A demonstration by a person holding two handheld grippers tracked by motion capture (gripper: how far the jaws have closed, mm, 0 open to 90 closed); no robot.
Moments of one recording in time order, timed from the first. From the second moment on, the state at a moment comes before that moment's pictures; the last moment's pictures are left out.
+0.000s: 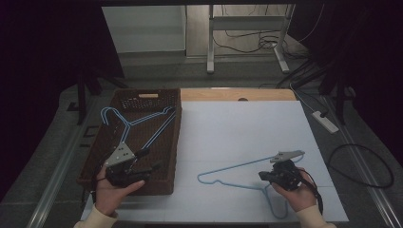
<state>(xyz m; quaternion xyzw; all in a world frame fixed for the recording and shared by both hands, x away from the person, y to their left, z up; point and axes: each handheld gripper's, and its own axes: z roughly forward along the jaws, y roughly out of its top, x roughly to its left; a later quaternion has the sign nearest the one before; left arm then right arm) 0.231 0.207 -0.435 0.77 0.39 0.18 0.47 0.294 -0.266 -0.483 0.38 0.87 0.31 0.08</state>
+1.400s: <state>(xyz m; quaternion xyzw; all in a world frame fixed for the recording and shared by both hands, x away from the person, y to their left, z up) 0.236 0.185 -0.435 0.79 0.34 0.16 0.47 0.256 -0.272 -0.483 0.44 0.87 0.21 0.10</state>
